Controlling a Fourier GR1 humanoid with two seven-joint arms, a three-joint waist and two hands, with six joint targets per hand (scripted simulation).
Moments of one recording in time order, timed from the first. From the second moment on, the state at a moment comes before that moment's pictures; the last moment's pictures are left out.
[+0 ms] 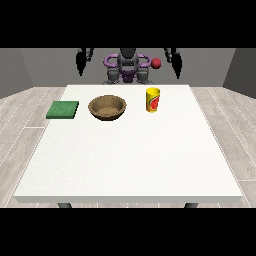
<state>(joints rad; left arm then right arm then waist) 0.01 0.12 0.01 -1.56 -0.03 0.03 0.00 -0.02 -0.09 -0.01 -1.59 -0.02 -0.02 0.01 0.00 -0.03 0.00</state>
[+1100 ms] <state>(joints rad) -0.18 0.18 0.21 -1.60 0.20 -0.07 -0.01 -0.04 -0.24 -0.21 -1.65 -0.24 0.21 0.00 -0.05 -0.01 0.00</state>
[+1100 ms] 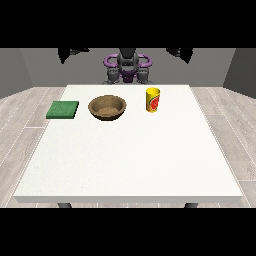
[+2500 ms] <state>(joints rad) -0.44 0.08 0.25 -0.77 0.04 0.06 -0.80 -0.16 -0.26 -0.25 -1.47 -0.22 0.32 -0.25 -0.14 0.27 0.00</state>
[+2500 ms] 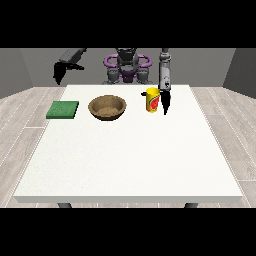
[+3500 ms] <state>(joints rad) -0.48 0.09 0.17 -0.63 -0.16 0.39 -0.86 -0.18 -0.32 -0.29 -1.37 -0.23 0.36 -0.25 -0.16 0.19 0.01</state>
